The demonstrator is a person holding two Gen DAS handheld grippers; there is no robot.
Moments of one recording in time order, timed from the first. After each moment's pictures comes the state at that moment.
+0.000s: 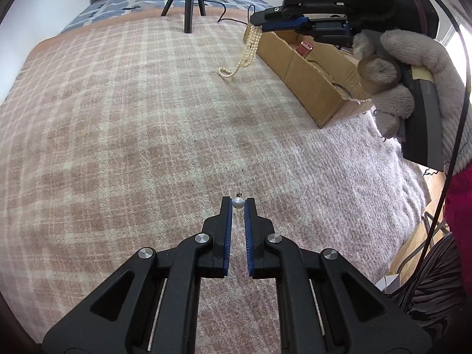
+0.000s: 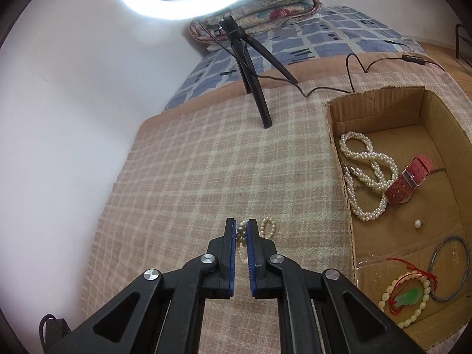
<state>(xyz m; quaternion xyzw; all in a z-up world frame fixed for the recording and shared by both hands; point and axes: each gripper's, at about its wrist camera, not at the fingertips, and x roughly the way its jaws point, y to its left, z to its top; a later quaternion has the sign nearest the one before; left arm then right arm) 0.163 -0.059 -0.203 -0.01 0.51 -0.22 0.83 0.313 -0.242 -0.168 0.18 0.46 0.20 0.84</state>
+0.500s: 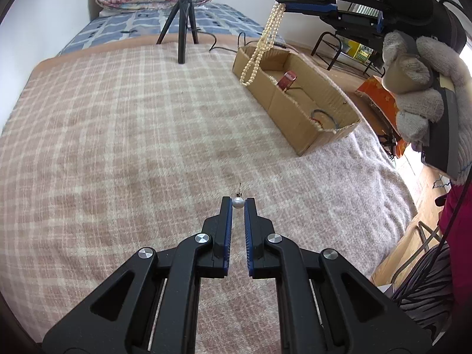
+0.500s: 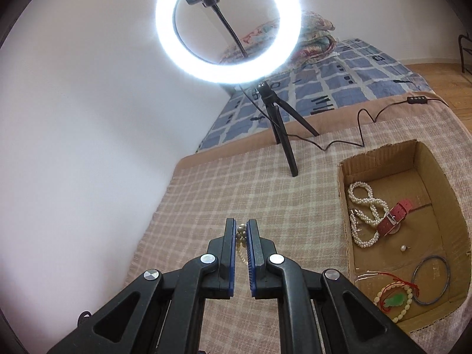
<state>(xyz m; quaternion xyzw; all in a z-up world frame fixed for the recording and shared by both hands) 0.157 -0.063 -0.158 -0.02 0.47 -0.24 0.85 0.280 -0.266 -0.089 0.21 0.38 0.24 0.87</state>
